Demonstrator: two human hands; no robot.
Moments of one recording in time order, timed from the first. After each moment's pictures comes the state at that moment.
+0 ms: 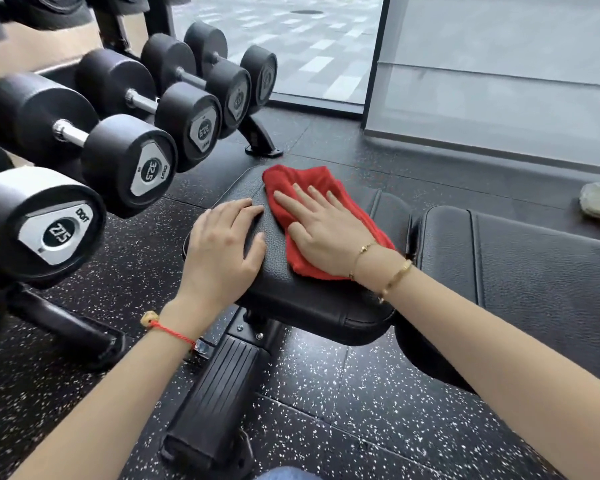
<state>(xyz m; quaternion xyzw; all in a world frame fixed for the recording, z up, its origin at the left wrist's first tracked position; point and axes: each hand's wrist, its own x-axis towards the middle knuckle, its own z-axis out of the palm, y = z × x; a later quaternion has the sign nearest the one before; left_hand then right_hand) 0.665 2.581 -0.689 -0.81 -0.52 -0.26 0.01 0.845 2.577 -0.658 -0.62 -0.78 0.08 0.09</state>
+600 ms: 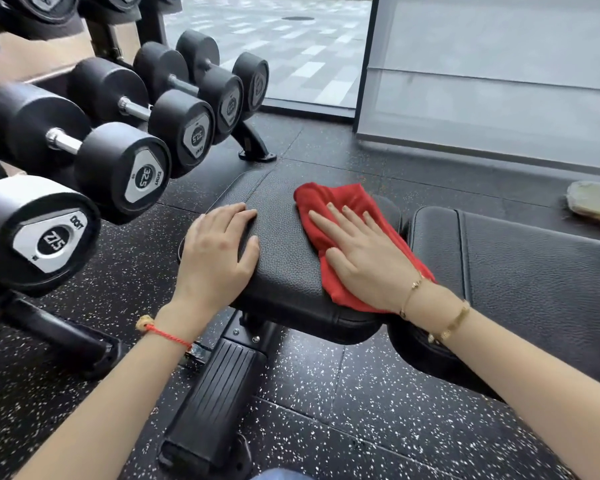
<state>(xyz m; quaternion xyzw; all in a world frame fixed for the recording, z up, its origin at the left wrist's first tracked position) 0.665 2.579 -0.689 -0.81 -0.52 -0.26 -0.01 0.889 2.524 -0.663 -0.63 -0.76 0.06 0.12</state>
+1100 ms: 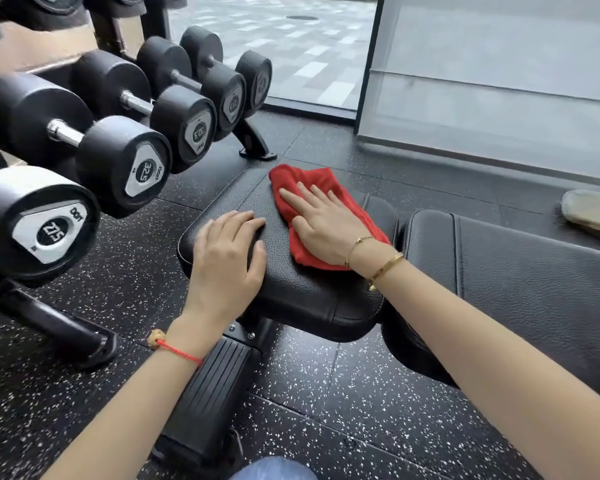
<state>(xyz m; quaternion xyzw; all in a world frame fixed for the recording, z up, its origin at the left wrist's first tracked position) 0.680 2.556 -0.691 -0.80 -0.53 -0.30 0.00 0.858 2.585 -0.654 -0.64 -0.76 0.09 0.08</state>
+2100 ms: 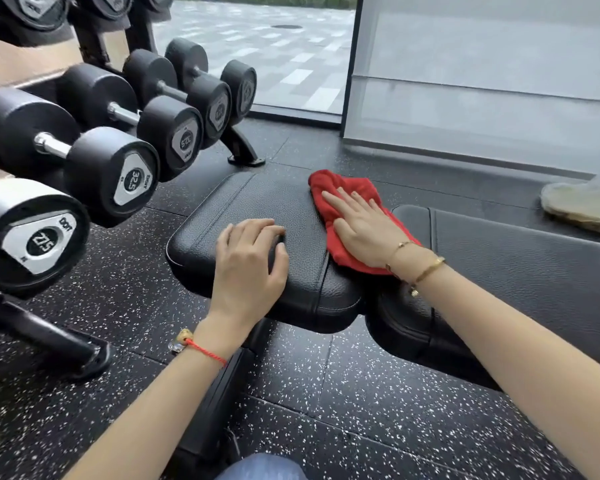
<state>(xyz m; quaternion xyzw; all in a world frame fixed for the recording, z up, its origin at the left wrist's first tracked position) 0.721 2.536 -0.693 -0.80 -0.49 -0.35 -0.02 0.927 2.543 -0.650 -0.69 -0.71 0.11 0.09</state>
